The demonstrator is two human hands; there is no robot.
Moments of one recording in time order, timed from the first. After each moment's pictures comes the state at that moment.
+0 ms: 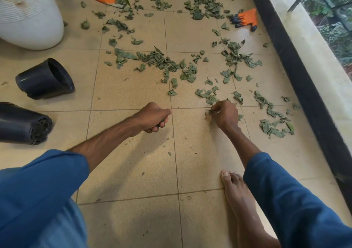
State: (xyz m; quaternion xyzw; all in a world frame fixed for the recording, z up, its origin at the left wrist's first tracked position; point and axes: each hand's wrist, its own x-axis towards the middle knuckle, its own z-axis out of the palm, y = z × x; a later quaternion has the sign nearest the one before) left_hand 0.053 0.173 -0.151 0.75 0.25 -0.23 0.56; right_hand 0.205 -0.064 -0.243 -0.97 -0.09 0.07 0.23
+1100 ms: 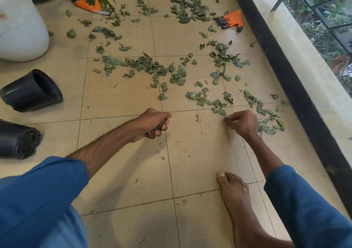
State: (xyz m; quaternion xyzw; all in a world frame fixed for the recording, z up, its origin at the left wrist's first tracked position) left_hand 0.070 0.154 -0.159 0.67 0.27 -0.26 0.64; right_hand 0.213 -0.159 -0.227 -0.94 0.02 0.13 0.31
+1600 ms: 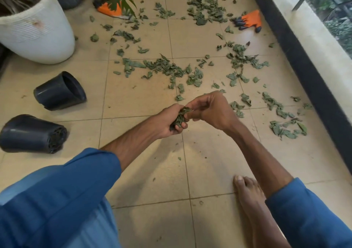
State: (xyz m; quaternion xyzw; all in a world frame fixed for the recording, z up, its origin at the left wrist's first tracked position) left_hand 0.086 0.148 -0.157 0.48 0.36 -0.25 0.76; right_hand 0.144 -0.002 -0.126 -0.80 -0.22 0.25 0.50
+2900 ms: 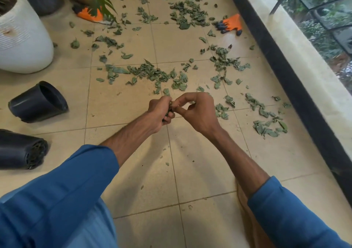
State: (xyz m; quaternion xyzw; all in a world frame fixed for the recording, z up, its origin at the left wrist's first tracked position) left_hand 0.122 0.140 -0.147 0.56 0.41 -0.08 0.71; right_hand 0.144 0.003 -0.123 -0.85 -0.25 0.06 0.46
